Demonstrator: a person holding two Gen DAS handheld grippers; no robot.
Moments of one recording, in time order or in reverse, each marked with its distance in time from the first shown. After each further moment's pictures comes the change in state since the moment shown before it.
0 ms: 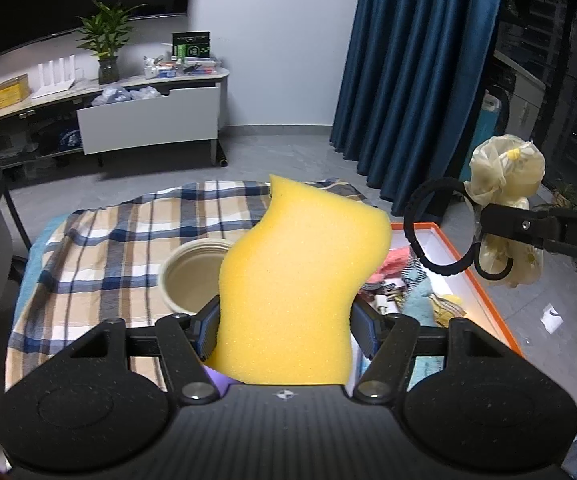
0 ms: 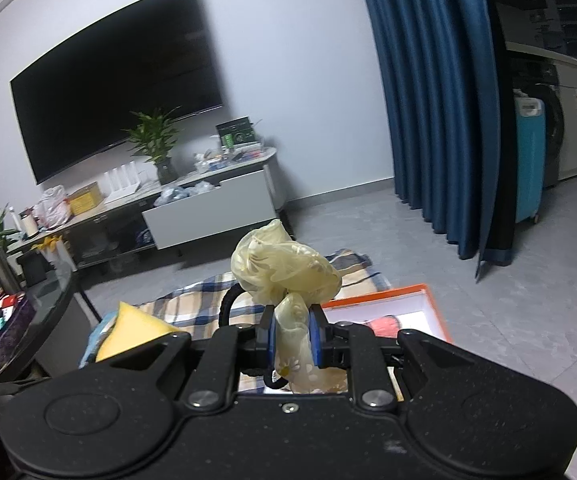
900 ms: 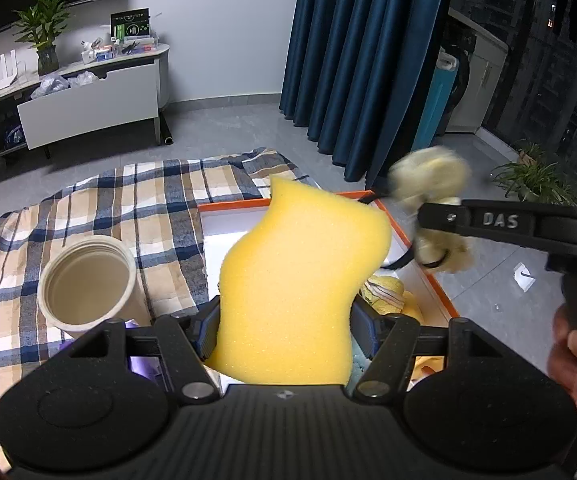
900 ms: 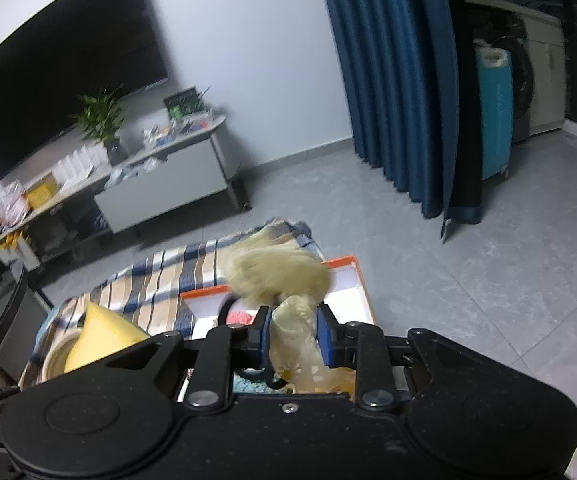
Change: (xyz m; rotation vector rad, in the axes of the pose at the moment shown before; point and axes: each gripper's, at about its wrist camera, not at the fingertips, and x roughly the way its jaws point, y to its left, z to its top) left arm 0.043 -0.056 0.005 0.072 0.097 -0.105; right arm 0.058 -0.080 0.000 0.073 0.120 -0.075
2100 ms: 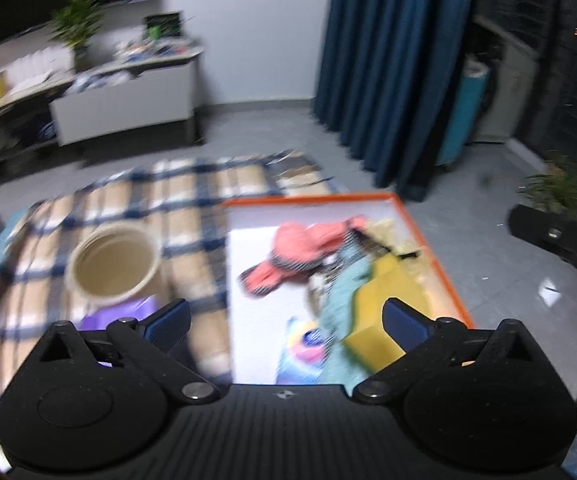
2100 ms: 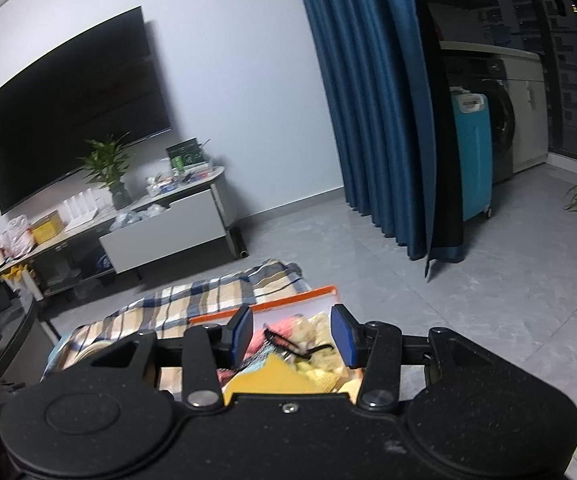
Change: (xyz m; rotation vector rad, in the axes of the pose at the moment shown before) left arm -0.014 -0.011 -0.009 -0.060 0.006 0.124; right arm -0.083 -0.007 -0.027 0.007 -0.169 -0.005
